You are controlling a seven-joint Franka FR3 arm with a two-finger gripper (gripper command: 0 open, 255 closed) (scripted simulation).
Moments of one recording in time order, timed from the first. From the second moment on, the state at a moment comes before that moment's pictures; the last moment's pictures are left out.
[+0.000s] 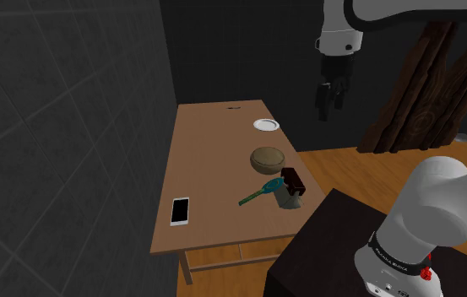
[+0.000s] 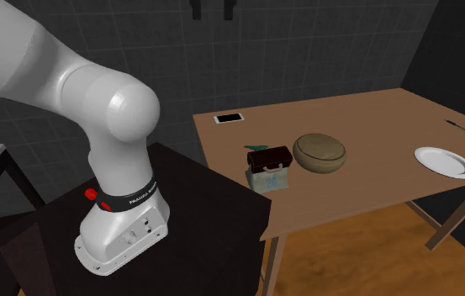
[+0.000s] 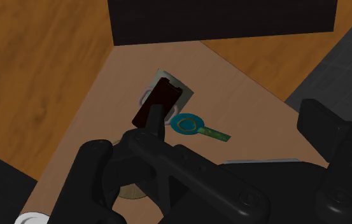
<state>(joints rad) 0.02 -0.76 -0.05 -2.33 -0.09 1.45 0.01</state>
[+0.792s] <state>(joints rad) 0.07 -0.53 -0.16 -2.43 -0.14 1.75 -0.22</state>
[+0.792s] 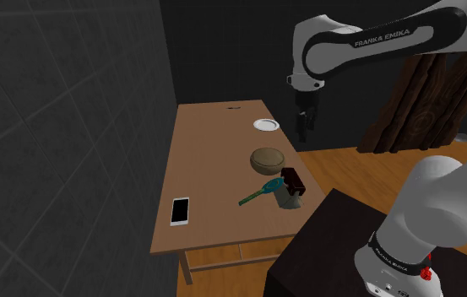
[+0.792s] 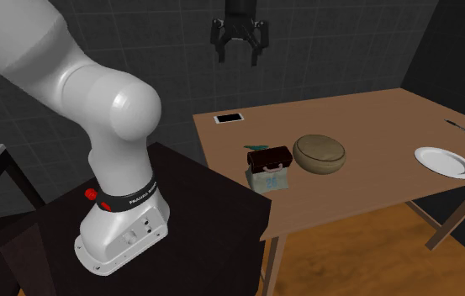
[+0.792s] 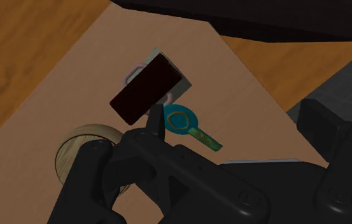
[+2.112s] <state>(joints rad) 0.13 0.24 -0.21 -2.26 -0.04 2.26 -0.68</state>
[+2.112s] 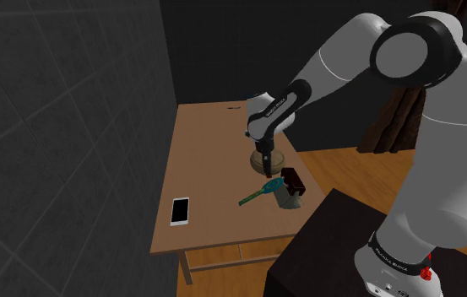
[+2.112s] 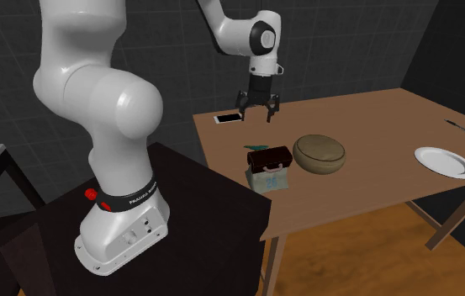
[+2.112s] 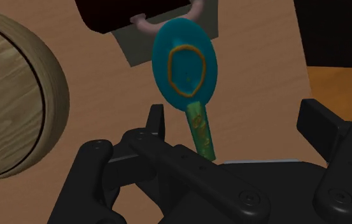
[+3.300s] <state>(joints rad) 0.10 0.63 -0.13 -2.08 -0.01 2.44 -0.83</state>
